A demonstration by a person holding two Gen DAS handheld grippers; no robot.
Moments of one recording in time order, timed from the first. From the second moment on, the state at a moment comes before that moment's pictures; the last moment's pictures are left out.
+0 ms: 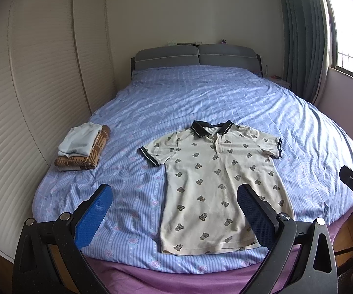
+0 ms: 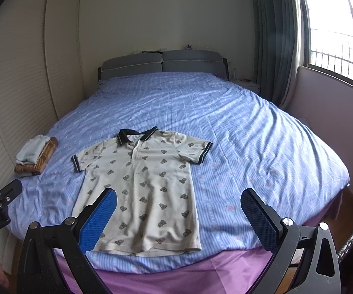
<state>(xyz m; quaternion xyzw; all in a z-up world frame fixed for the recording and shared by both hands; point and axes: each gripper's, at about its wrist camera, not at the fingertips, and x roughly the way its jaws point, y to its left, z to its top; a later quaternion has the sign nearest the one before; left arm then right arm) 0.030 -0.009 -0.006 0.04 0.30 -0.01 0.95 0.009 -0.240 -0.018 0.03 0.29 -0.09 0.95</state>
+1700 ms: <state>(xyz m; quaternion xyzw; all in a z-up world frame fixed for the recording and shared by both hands) 0.381 -0.205 -0.183 0.04 0.35 -0.04 0.93 0.385 -0.460 -0.233 0.16 0.39 -0.01 0.91</state>
